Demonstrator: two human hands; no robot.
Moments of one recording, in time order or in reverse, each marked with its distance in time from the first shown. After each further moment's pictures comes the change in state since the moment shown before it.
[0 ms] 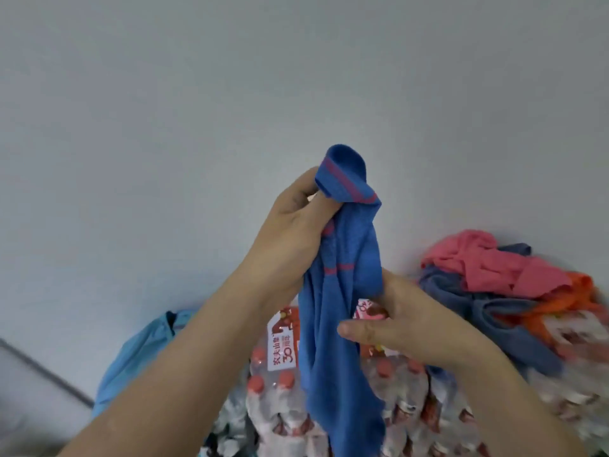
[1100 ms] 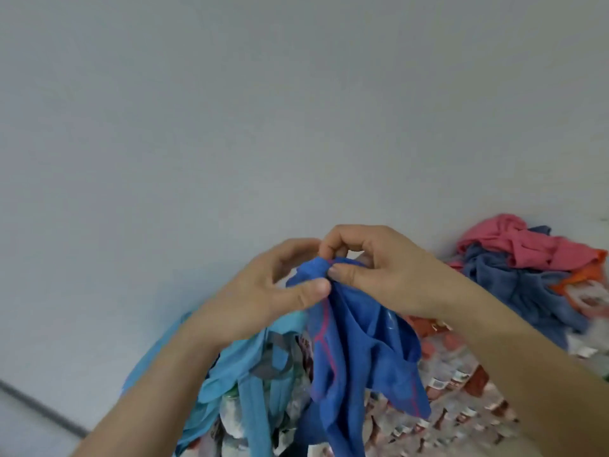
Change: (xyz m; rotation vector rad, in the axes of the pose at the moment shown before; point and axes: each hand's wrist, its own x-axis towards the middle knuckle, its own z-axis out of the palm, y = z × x) left_hand -0.061 -0.069 -0.267 0.254 -0.385 -0.092; right_hand 0.121 -0.083 0.171 -0.422 0.112 -0.071
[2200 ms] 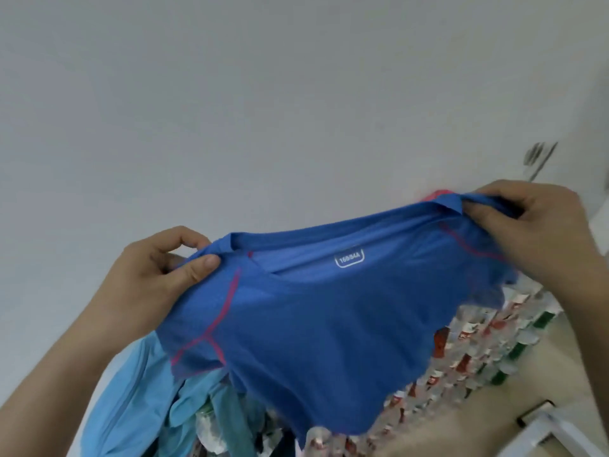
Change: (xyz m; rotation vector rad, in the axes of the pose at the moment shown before) left_hand -0.011 0.014 -0.037 0.121 0.278 0.035; right_hand -0.123 0.037 -0.085 -0.416 0.816 0.283
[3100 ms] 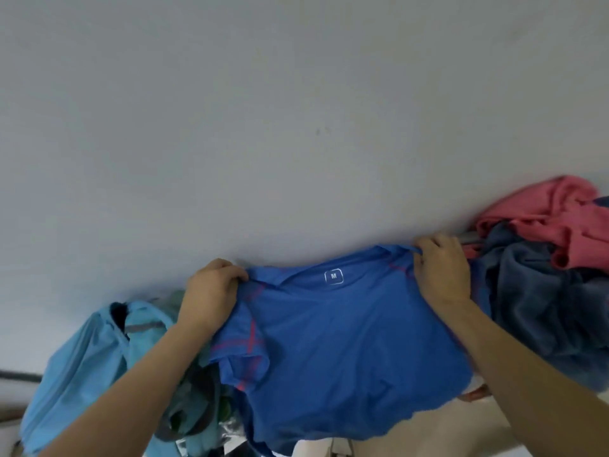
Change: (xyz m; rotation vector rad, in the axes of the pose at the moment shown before) left_hand 0.133 -0.240 0.136 0.786 -0.014 -0.237; right_hand 0.085 0.248 0.276 -0.448 -0.271 0.018
